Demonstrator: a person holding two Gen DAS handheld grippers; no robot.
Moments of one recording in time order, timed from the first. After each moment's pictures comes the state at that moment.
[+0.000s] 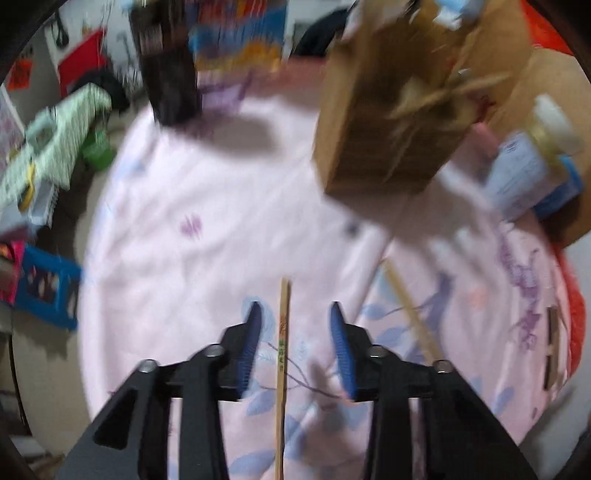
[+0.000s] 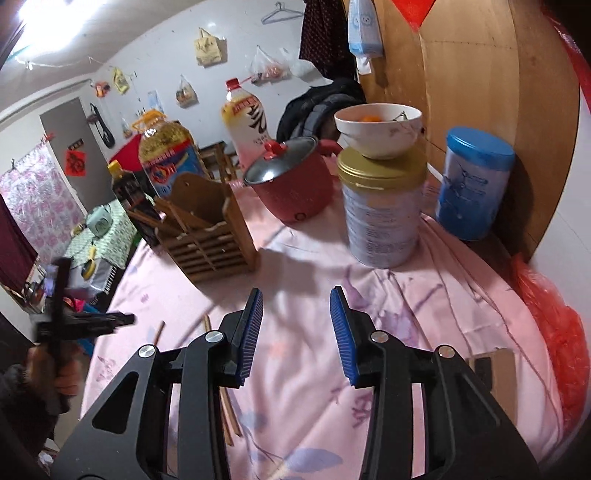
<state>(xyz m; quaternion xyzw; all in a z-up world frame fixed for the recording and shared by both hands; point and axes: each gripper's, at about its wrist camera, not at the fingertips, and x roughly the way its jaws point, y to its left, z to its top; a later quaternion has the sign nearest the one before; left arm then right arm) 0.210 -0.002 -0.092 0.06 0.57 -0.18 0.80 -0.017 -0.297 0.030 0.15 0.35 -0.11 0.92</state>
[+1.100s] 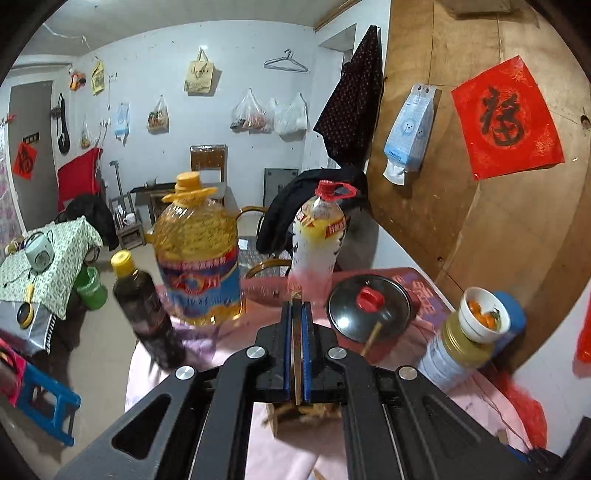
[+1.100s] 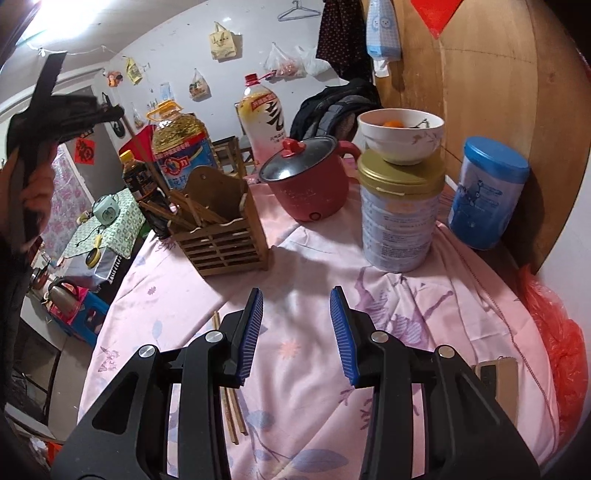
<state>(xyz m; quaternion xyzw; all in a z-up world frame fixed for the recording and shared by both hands) 0.277 -0.080 0.168 0.03 0.30 -0.24 0.92 -0.007 -0.288 0.036 0.14 0.35 -0.10 0.92</state>
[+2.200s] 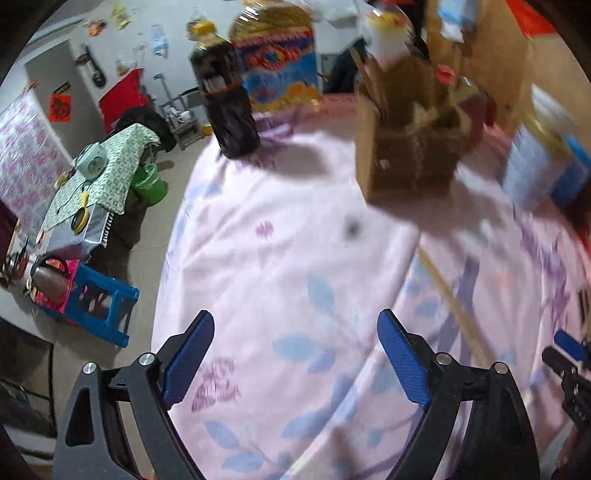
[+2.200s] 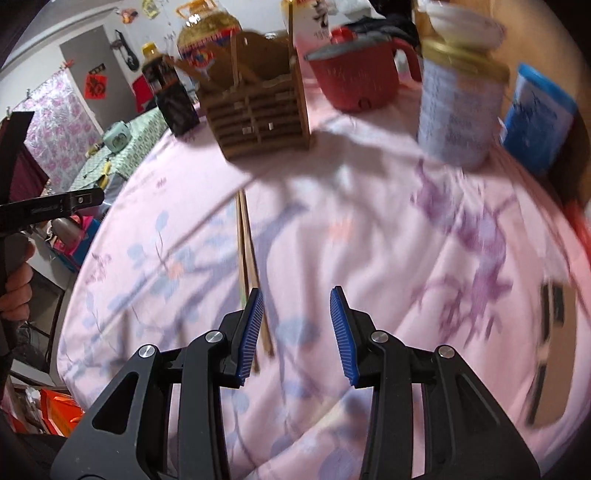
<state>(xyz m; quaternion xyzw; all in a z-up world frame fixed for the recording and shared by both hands) 0.132 0.037 -0.038 0.13 0.49 -0.11 0.86 -0.030 -0.197 -0.084 0.12 0.47 -0.05 0.87</state>
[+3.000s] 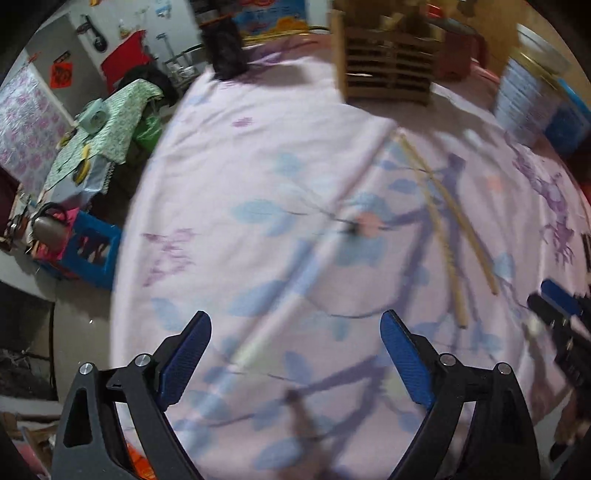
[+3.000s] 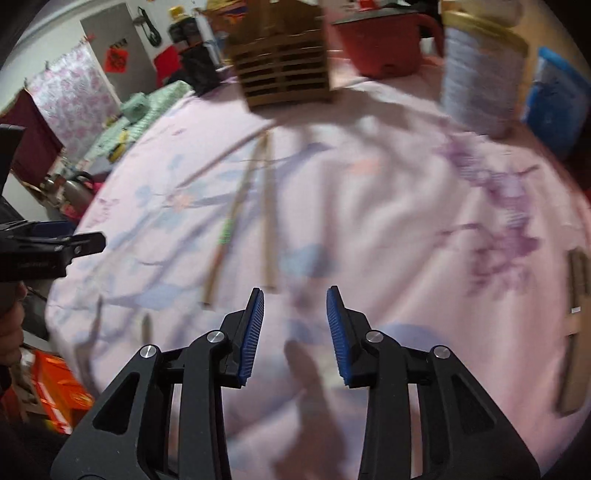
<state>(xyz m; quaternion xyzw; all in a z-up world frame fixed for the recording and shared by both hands) 0.041 0.013 -0.091 0.12 0.56 -0.09 0.82 -0.056 -0.214 -0.108 0.09 0.49 0.00 0.87</state>
